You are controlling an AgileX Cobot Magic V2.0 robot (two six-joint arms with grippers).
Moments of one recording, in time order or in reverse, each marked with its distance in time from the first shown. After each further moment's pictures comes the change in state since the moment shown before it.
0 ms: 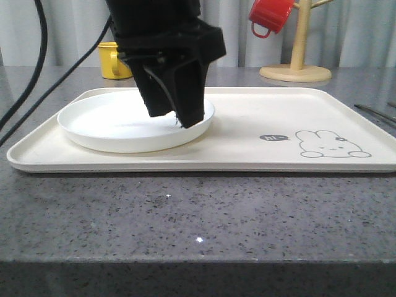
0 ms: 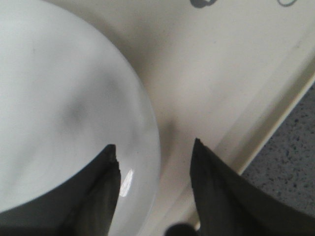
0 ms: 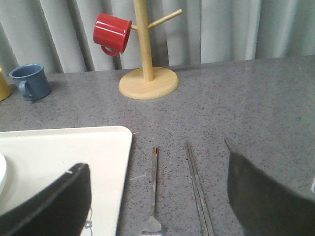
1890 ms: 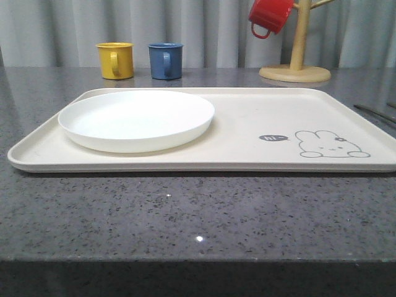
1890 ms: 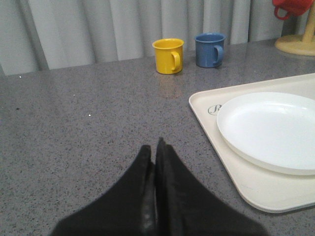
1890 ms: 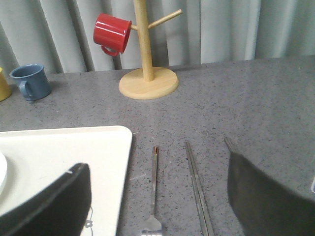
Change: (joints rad) left arm 0.602 -1.552 1.150 0.022 -0.688 -0.104; right arm 0.000 0.000 0.000 0.000 0.000 0.000
